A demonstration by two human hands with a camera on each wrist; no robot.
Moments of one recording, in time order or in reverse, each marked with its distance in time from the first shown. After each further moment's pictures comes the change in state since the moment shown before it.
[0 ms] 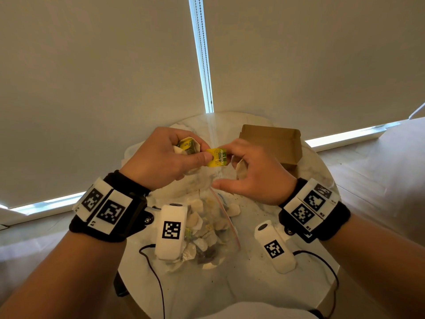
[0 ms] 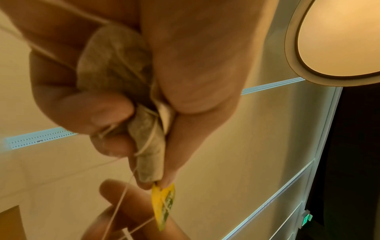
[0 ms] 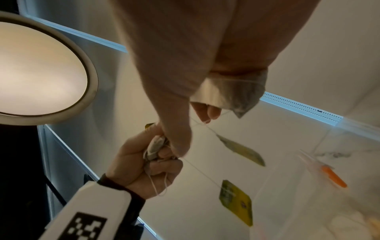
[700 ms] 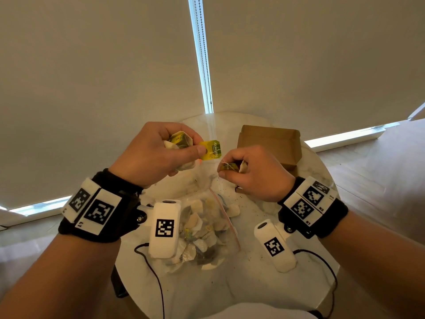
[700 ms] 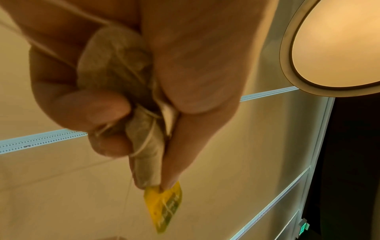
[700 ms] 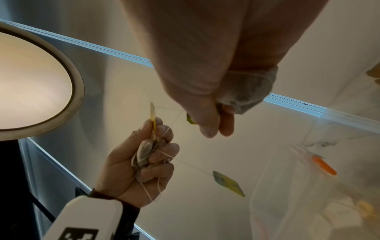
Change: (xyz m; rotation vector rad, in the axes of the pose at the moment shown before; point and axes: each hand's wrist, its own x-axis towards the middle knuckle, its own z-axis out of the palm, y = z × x) left_hand -0.003 0.002 -0.010 -0.078 0.034 0.036; right_hand 0.003 0.002 -0.001 -0.029 -0.059 0.155
